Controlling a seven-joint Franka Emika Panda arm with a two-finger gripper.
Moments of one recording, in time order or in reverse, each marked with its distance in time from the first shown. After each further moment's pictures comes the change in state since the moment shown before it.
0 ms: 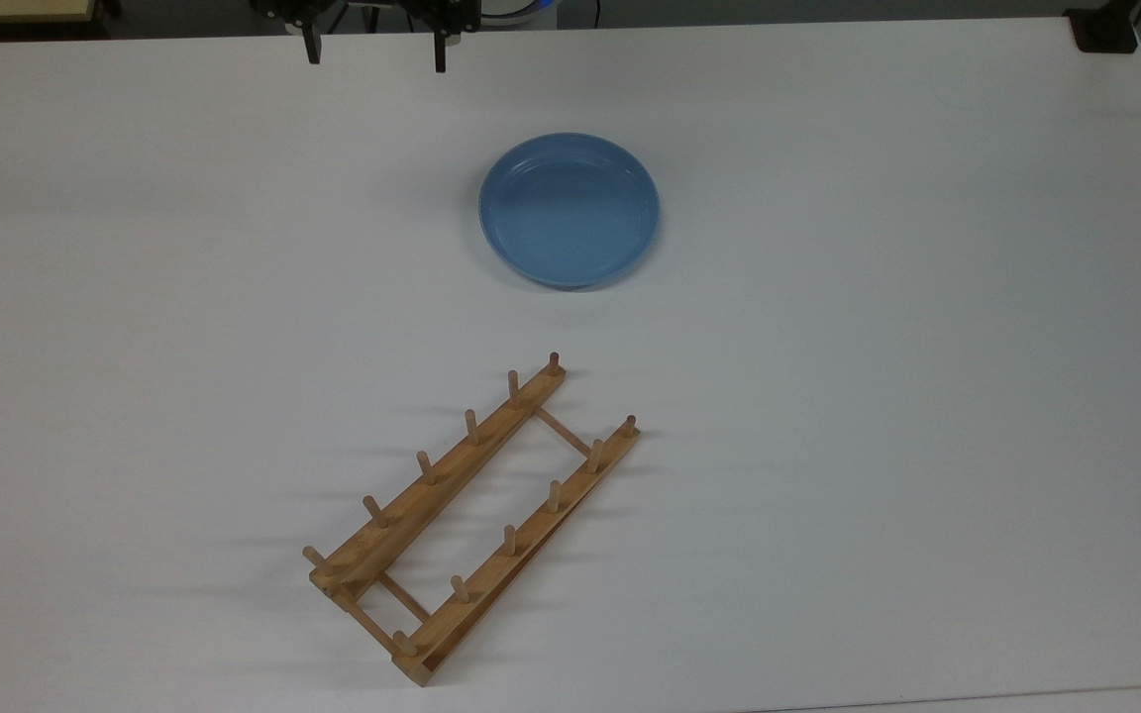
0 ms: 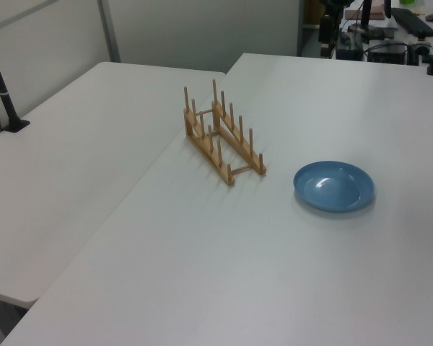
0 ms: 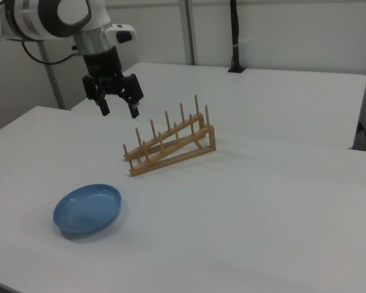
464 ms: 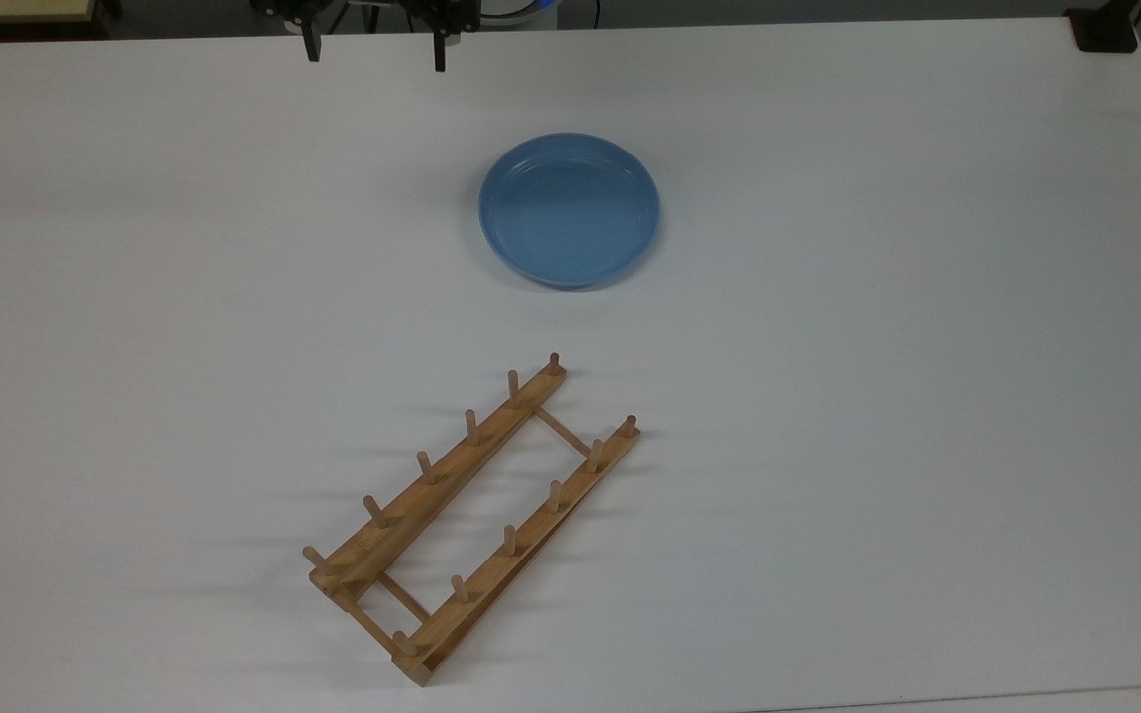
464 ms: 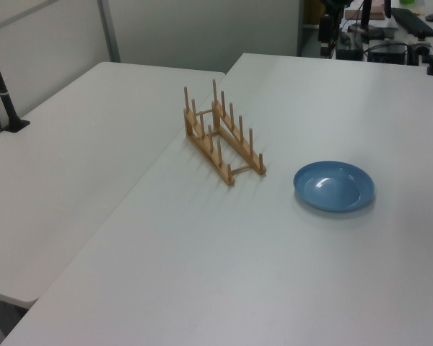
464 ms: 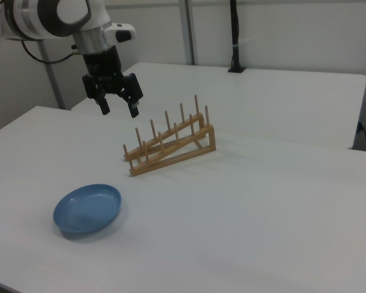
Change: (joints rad) arm 0.000 -0.002 0.000 0.002 0.000 0.000 0.023
